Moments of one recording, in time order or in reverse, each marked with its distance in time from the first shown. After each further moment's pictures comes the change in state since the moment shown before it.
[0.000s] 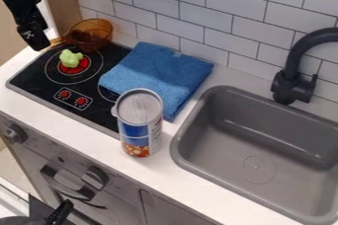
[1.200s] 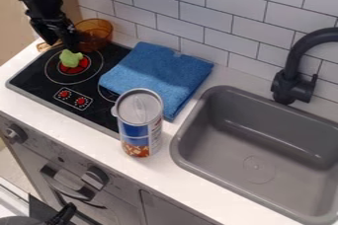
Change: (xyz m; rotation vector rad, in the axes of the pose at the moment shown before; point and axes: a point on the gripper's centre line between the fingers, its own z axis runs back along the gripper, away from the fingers) arm 0.015 0.021 -0.046 -0.002 -0.031 0.692
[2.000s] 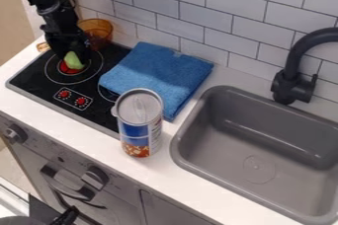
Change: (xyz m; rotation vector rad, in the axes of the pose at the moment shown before) arm 0.008 0.000 -0.036 0.054 0.080 0.035
